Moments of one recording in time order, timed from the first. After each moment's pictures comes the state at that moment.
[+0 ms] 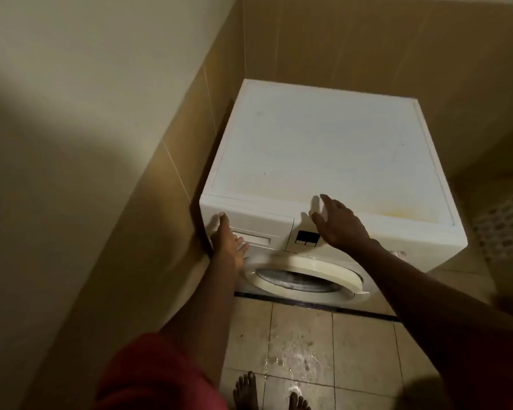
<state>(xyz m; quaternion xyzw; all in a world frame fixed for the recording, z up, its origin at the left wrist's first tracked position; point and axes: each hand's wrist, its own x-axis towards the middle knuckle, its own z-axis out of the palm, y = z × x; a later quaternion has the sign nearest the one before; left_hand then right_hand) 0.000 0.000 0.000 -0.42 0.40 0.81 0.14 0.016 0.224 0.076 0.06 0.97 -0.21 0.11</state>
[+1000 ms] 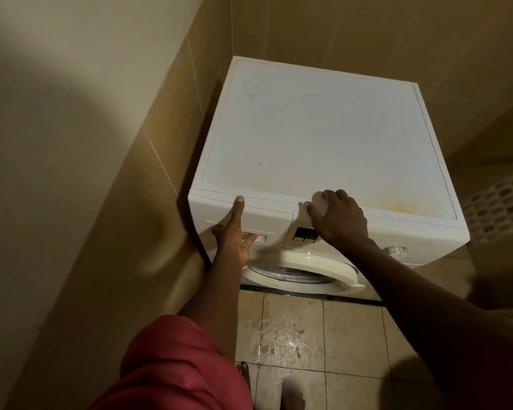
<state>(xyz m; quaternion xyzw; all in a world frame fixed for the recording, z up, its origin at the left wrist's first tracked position) -0.015 0.018 -0.014 -0.38 0.39 0.83 0.11 0.002 0.213 0.056 0.12 0.98 -0.17 0.01</state>
